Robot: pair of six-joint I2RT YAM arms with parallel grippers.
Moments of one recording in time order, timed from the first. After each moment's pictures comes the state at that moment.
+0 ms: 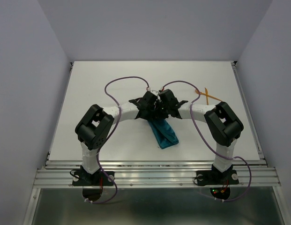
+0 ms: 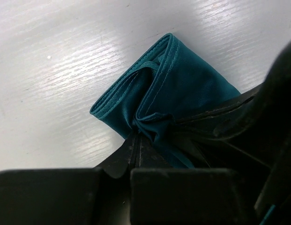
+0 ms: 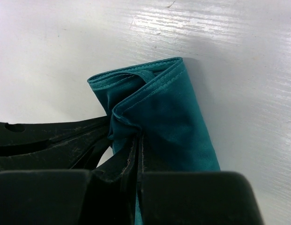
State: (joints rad) left arm -0.74 1.89 1.20 -0.31 -0.17 -0.32; right arm 0.63 1.89 1.13 -0.08 -0.15 0.66
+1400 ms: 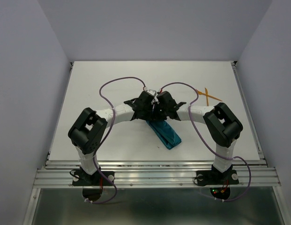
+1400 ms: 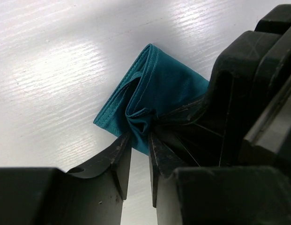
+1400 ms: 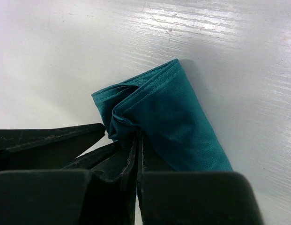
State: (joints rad) left arm -0.72 1.78 1.12 -0.27 -0.09 -0.37; right arm 0.67 1.89 1.12 -0.08 -0.14 0.68
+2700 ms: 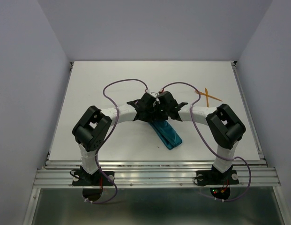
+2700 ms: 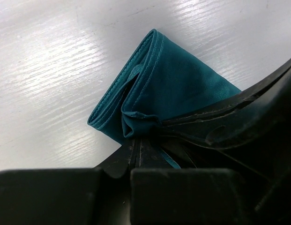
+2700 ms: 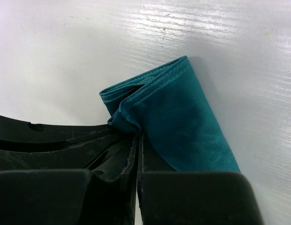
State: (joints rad) left arm -0.74 1.84 1.14 -0.26 -0.08 -0.37; right arm 0.67 1.85 1.10 -0.08 -0.11 0.69
